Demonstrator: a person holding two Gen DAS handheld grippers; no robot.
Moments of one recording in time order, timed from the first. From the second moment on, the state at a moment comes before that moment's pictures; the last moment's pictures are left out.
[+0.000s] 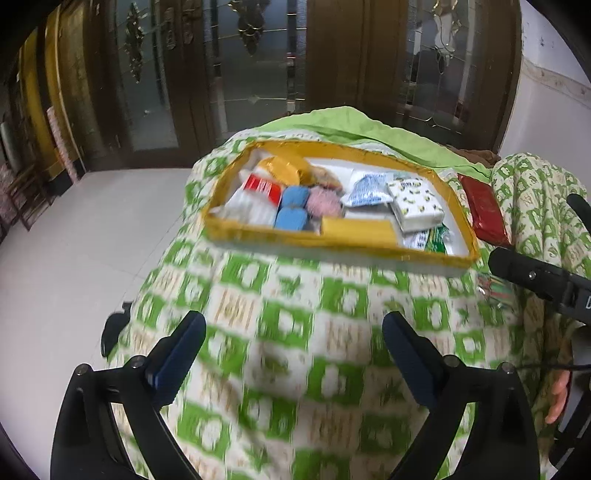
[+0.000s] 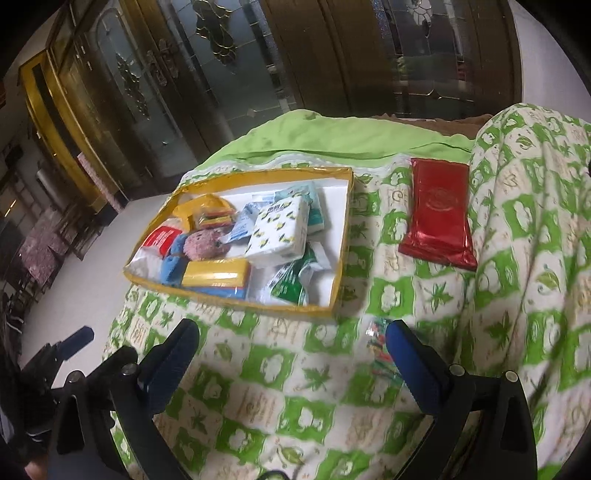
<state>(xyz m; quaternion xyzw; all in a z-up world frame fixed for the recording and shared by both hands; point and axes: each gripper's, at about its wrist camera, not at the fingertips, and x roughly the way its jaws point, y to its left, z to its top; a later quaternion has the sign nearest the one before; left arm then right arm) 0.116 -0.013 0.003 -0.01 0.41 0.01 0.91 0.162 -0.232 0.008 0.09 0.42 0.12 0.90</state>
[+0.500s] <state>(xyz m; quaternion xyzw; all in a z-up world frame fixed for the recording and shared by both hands) 0.043 -0.020 0.007 0.03 0.36 0.03 0.93 0.063 -0.209 0.029 0.01 0.31 0.10 0.94</state>
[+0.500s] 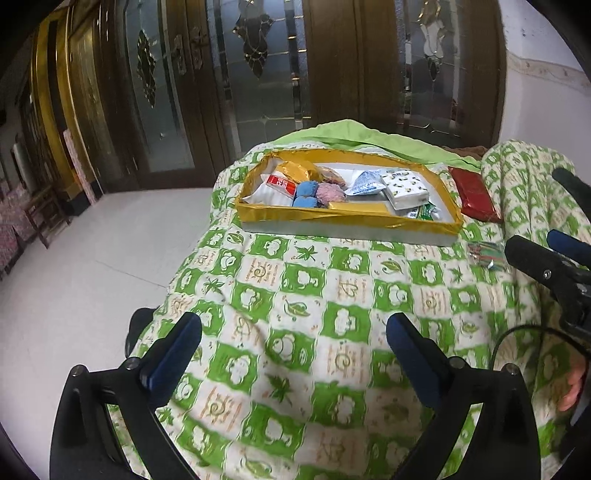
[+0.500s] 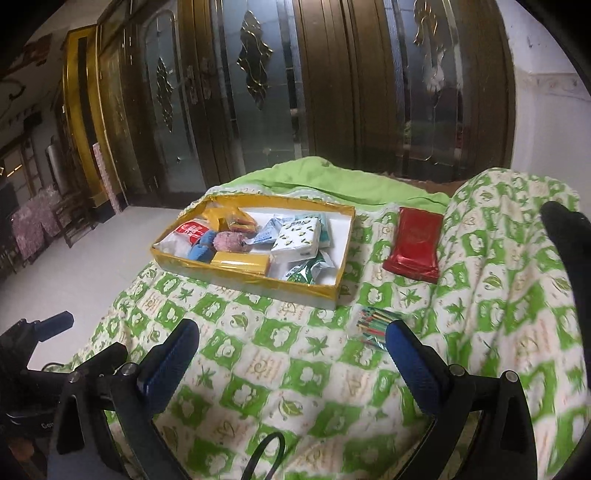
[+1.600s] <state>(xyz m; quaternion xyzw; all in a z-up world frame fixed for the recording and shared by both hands) -0.029 -0.009 0.023 -0.02 0.33 0.05 0.94 -0.028 -0.201 0.049 0.05 0.31 0.12 0.94</state>
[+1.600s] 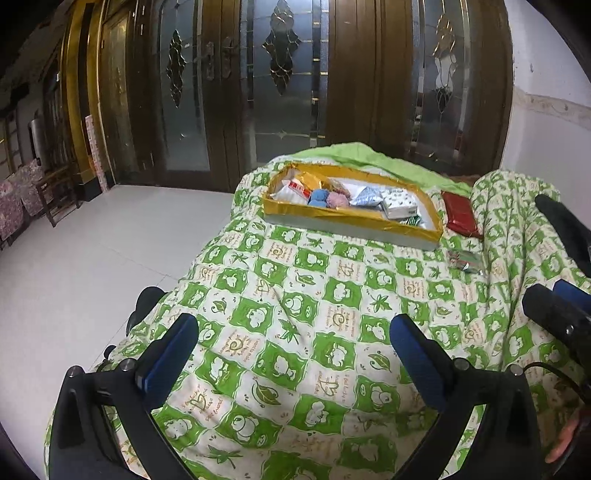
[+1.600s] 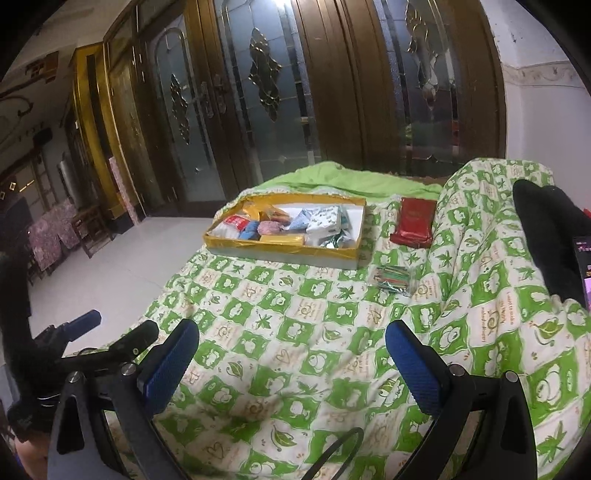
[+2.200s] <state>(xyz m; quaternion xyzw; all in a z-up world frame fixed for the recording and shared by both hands) 0.015 -0.038 0.036 0.02 0.32 0.02 0.95 0.002 -0.215 0.049 0.05 0.31 0.08 0.95</state>
